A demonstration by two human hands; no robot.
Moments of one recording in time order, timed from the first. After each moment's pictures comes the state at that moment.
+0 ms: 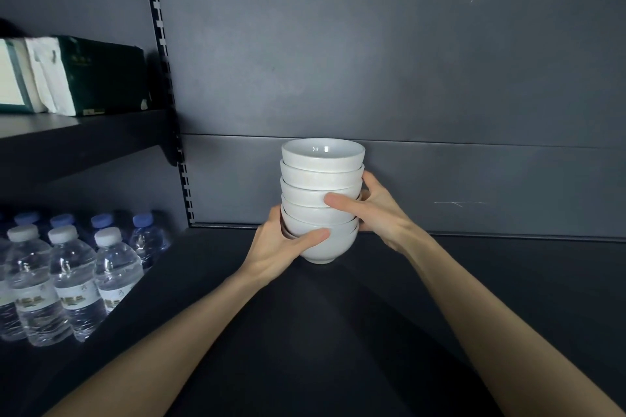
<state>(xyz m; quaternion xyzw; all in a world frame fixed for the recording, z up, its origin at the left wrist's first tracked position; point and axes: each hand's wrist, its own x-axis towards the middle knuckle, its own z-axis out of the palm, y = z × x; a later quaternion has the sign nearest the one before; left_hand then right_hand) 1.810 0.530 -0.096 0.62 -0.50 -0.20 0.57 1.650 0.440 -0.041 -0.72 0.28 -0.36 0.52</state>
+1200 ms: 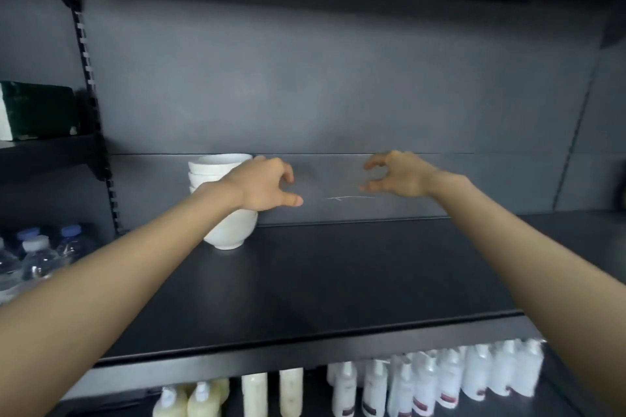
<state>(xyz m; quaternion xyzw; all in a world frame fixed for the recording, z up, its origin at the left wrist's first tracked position) 1.645 0.585 0.051 0.69 -0.70 0.04 0.15 1.412 0.507 0.066 -0.85 0.49 -0.18 0.05</state>
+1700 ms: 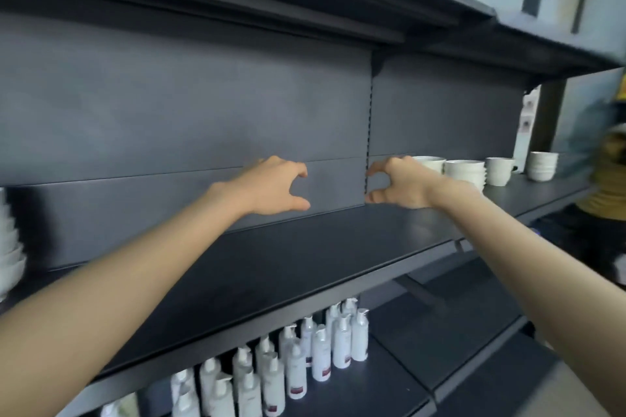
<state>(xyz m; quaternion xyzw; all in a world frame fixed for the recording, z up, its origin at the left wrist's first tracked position) 1.323 0.553 0.085 0.51 -0.84 0.10 0.15 1.088 0.563 0.089 -0.74 0.65 -0.17 -0.04</state>
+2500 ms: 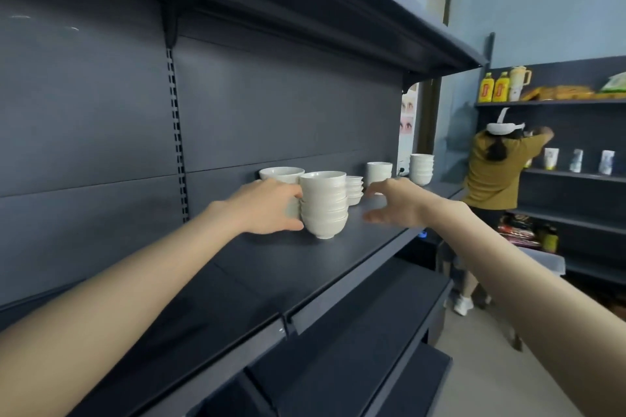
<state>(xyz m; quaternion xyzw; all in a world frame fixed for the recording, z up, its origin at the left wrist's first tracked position) 0.889 0.322 0.062 0.39 -0.91 0.06 0.13 0.661 0.388 0.059 -0.64 0.75 -0.15 -0.04</state>
